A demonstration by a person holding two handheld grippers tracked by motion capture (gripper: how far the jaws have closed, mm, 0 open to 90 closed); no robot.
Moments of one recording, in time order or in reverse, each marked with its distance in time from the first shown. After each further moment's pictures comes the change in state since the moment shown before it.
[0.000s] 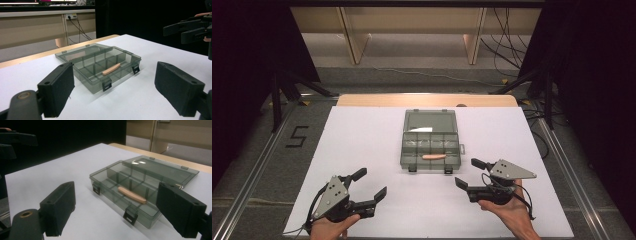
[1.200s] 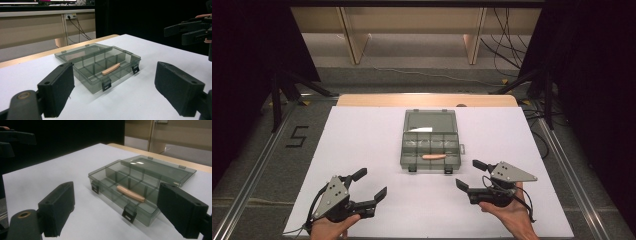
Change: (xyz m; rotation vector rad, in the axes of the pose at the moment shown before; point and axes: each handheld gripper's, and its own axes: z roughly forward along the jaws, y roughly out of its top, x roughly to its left) left arm 0.000 0.000 0.000 0.003 -0.003 0.002; right arm 0.001 -0.005 -0.002 -0.004 -0.012 -0.003
